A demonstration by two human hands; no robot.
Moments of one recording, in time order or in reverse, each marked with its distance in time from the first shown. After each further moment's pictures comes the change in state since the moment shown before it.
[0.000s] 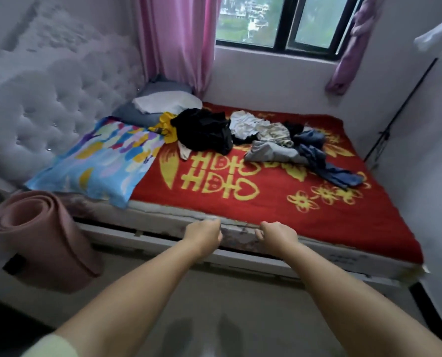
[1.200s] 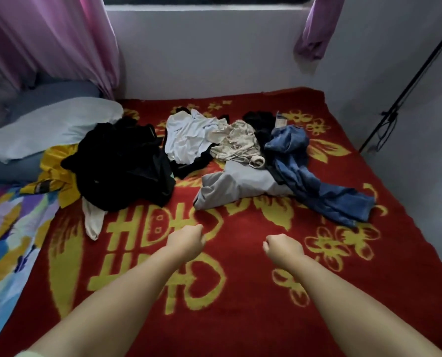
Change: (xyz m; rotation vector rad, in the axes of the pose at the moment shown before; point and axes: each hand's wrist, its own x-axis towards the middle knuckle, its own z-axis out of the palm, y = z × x) left_hand 0.630 0.044 -0.001 0.077 -0.251 -0.009; right_hand 0.515 0.273 -0.041 0.184 -0.134 0.267
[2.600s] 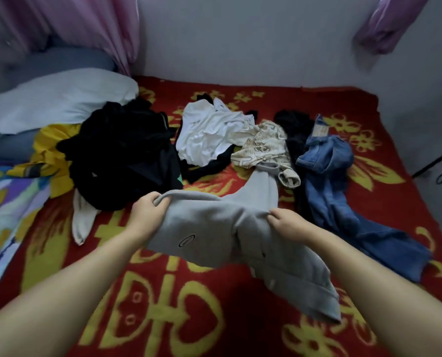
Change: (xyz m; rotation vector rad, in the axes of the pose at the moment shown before) left_hand 0.145 -0.101 -0.035 -0.689 0.522 -0.303; right_hand 0.196 -0.024 -0.088 0.200 -0.174 -0.266
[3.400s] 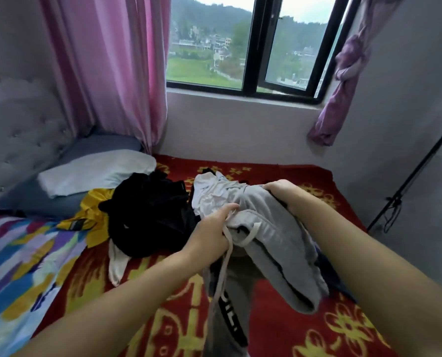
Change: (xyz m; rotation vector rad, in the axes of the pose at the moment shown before) left_hand -0.163 0.122 -0.176 -0.216 -0.202 0.650; right_hand -0.182 -0.233 -0.113 0.690 0.340 0.126
